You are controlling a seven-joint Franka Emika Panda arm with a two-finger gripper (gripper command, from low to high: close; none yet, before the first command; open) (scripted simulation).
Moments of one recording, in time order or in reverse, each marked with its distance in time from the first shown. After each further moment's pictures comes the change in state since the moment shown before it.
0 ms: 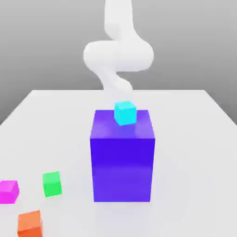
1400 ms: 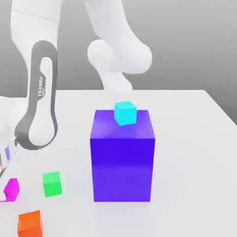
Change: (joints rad) arm -0.484 1.076 -0.164 -0.106 0.175 0.441 0.607
